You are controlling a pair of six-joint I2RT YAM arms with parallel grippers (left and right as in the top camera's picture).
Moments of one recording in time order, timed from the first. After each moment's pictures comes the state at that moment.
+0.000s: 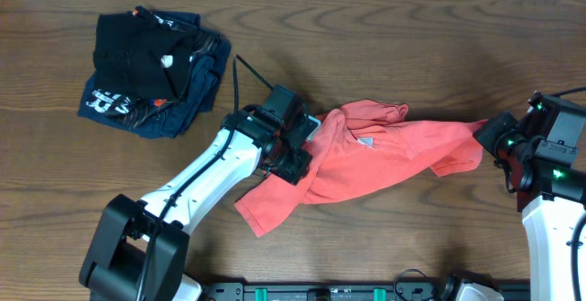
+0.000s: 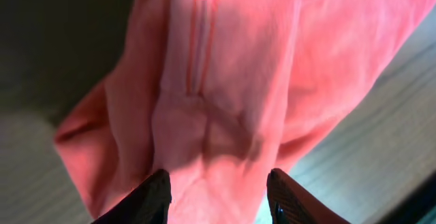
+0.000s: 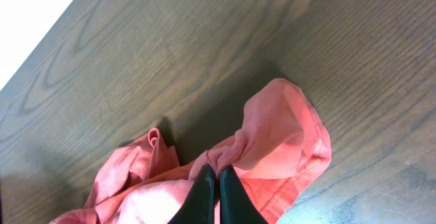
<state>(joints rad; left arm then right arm) -0.55 1.64 1.06 -0.76 0.30 0.01 -0.28 1.12 0.84 -0.58 -0.14 0.54</state>
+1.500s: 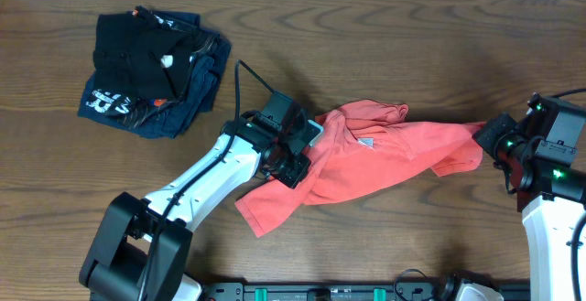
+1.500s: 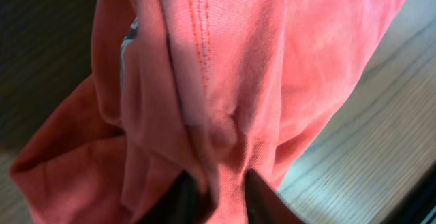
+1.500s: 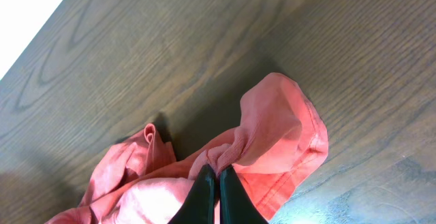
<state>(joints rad) -0.55 1.64 1.00 -0.68 0.37 0.06 -0.28 1.12 0.84 -0.60 -0.14 0.54</state>
